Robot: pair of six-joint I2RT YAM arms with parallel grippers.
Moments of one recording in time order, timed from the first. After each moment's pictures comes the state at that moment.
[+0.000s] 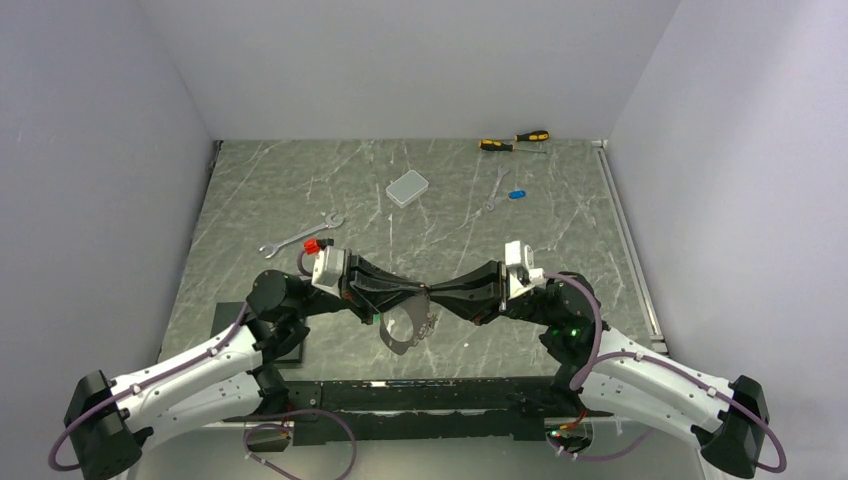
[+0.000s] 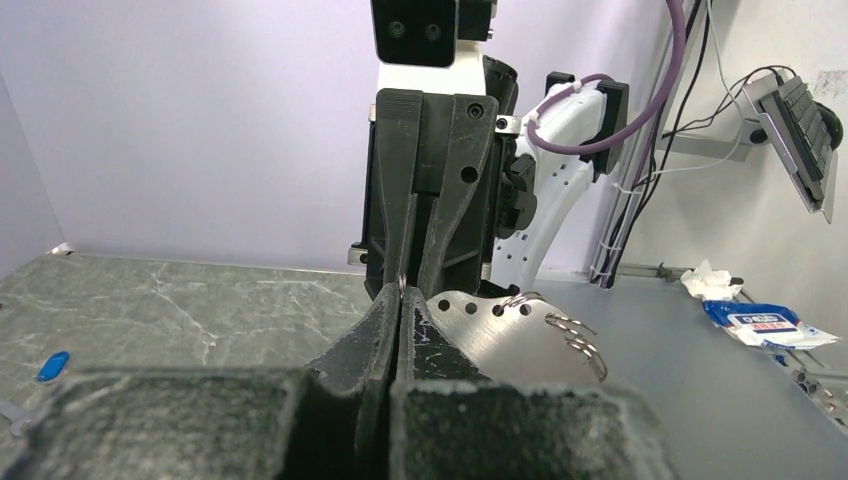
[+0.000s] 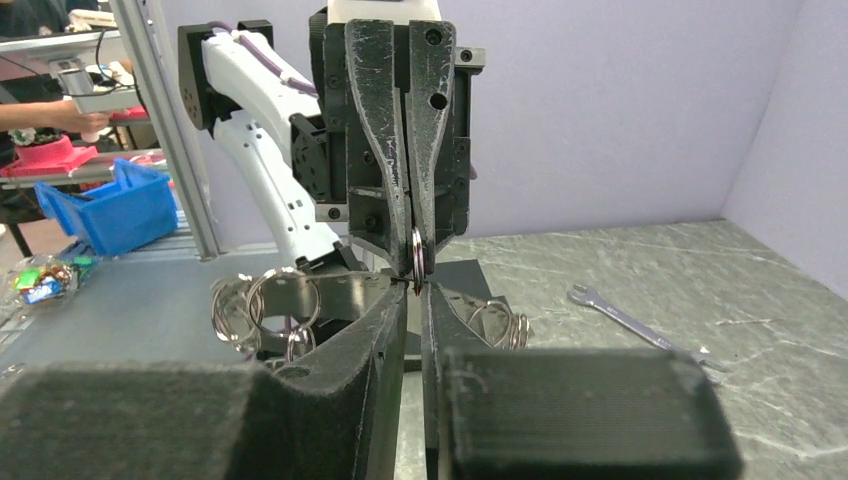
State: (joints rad) left arm -0.90 0.82 0.53 0.76 0.58 -0.34; right arm 0.94 0.73 0.47 0.66 -0.52 0.23
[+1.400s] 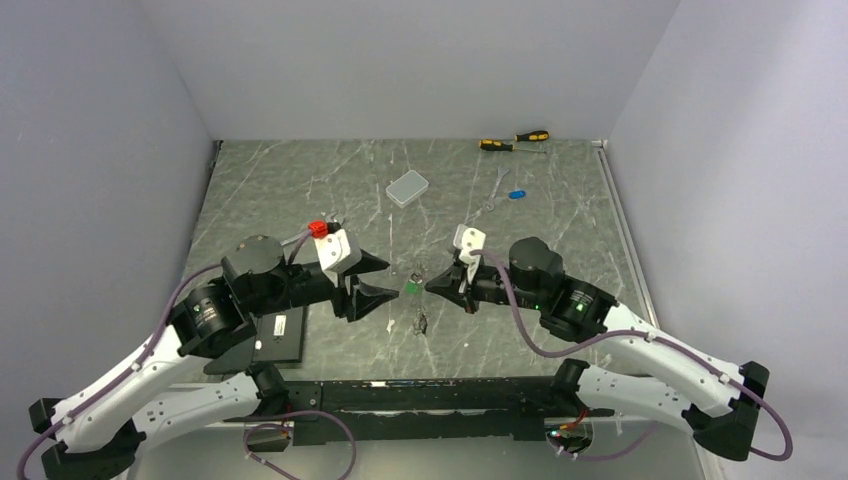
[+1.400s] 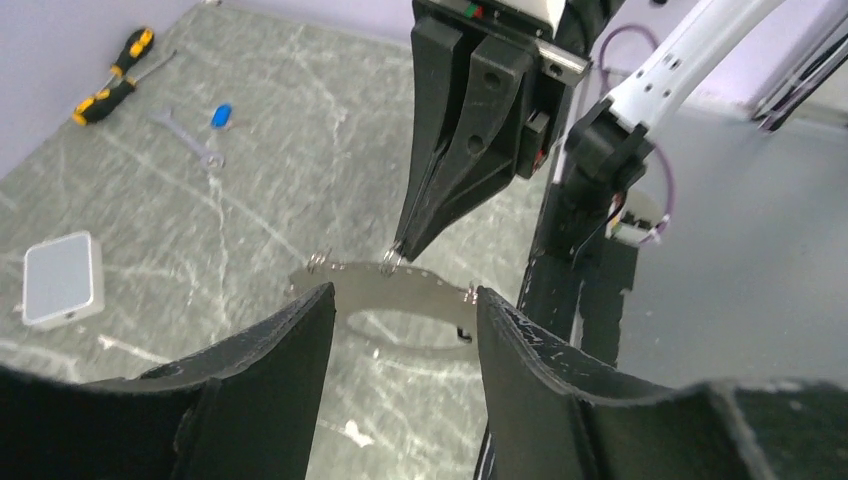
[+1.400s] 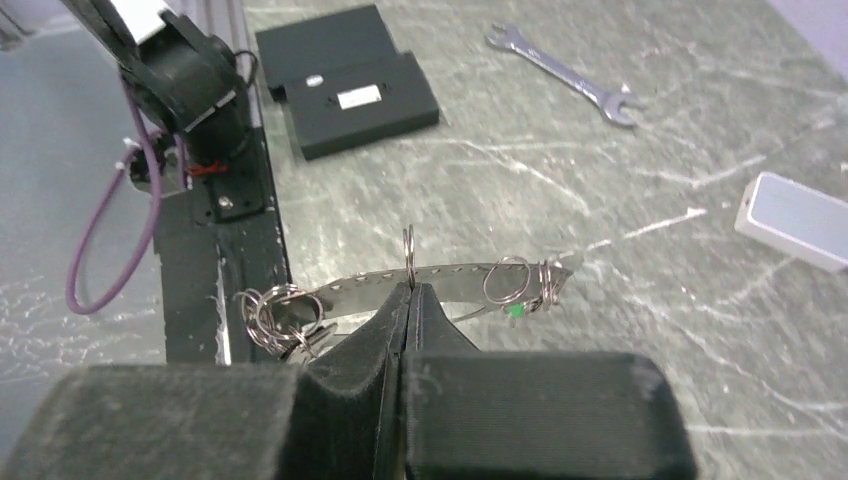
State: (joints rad) left arm -0.94 0.74 1.02 -0.39 0.31 -0.01; right arm 0.96 0.85 0.82 -0.18 -0.32 -0.07
